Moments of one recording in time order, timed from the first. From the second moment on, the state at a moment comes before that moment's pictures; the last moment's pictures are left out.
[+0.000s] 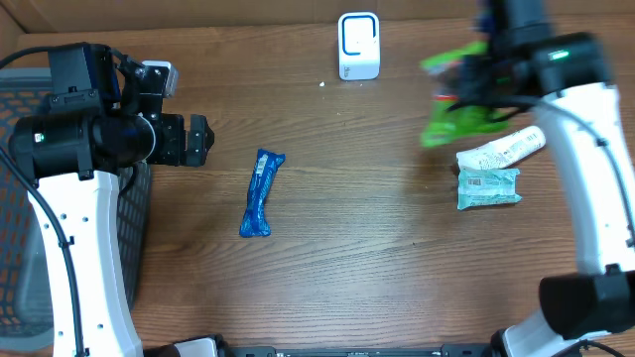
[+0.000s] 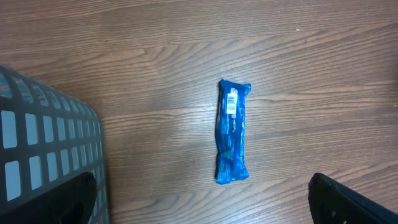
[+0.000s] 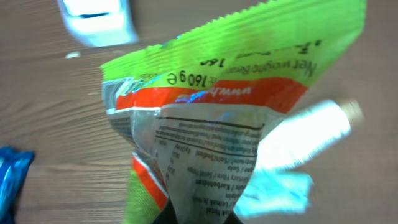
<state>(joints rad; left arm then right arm) 0.16 1.47 1.76 -1.36 0.19 0.20 0.12 1.77 1.94 -1.28 0.03 0.29</state>
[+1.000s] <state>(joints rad) 0.16 1.47 1.76 -1.36 0.19 0.20 -0.43 1.79 1.62 -1.12 -0.31 0.25</state>
